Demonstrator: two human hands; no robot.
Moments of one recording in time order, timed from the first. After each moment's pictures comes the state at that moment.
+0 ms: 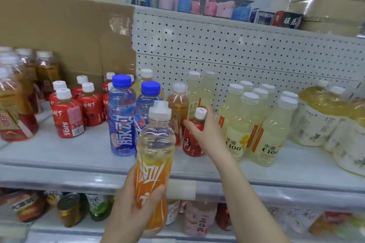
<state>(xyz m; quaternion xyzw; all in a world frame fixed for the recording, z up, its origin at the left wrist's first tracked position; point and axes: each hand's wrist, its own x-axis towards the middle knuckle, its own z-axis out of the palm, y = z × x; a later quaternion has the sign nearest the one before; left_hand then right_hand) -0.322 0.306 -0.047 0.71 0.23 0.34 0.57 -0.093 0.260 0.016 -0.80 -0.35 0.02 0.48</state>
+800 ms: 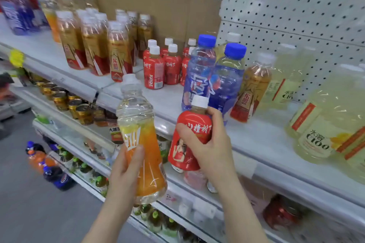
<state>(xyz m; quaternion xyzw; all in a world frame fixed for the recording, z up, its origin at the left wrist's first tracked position) -0.414 0.297 -0.079 0.44 0.39 0.53 0.62 -0.253 0.255 -0.019 -0.64 -0.46 0.25 0.57</state>
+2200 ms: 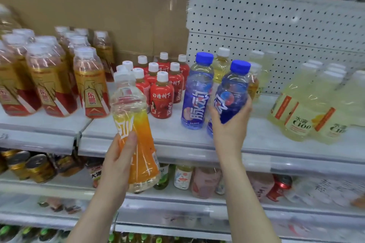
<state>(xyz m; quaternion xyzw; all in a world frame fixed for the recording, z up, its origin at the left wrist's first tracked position) -0.457 0.463 -0.050 0.54 0.28 0.38 0.70 -0.245 0.359 -0.028 -0.73 -0.21 -0.16 0.63</state>
